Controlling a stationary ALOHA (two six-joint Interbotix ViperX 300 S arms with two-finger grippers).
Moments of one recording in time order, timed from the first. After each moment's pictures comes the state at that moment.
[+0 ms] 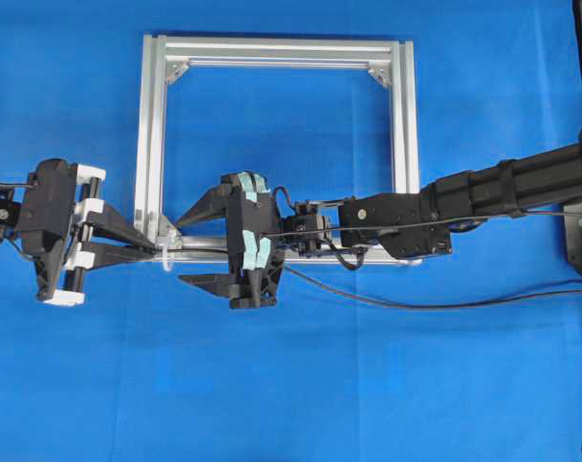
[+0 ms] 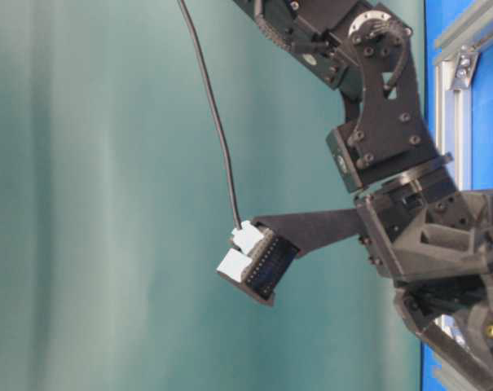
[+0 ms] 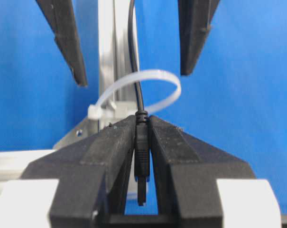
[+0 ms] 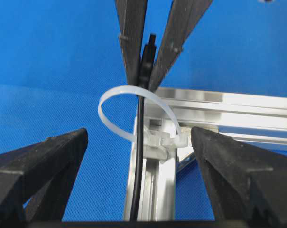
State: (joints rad) left arm -0.17 -0.25 1.27 -0.07 -0.53 -0.04; right arm 0.06 0.45 0.36 -0.01 -0.49 0.16
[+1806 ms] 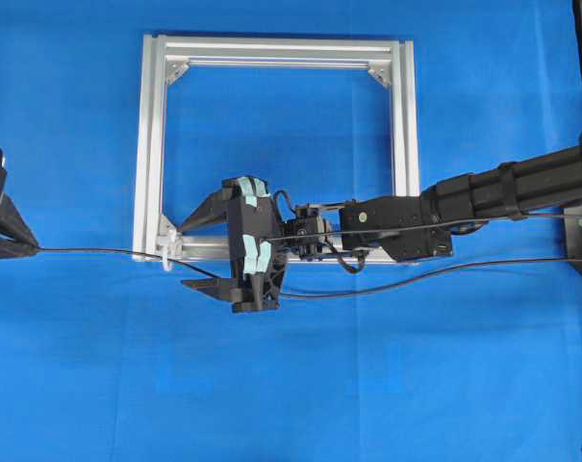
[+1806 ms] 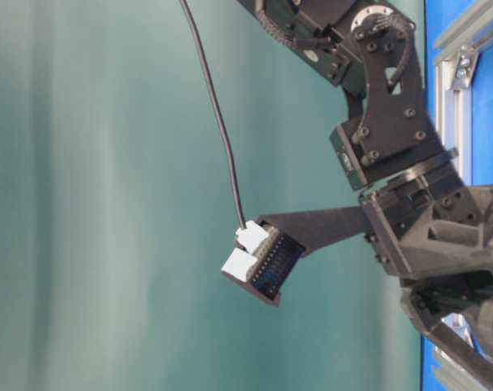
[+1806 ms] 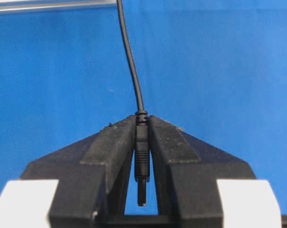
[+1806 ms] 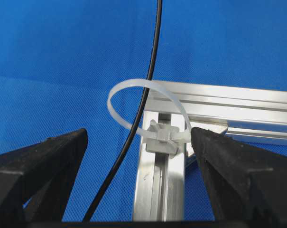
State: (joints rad) left arm -0.20 -0.92 1.18 -0.06 0.67 -0.10; right arm 0.07 0.45 0.36 -0.01 -0.47 0.16
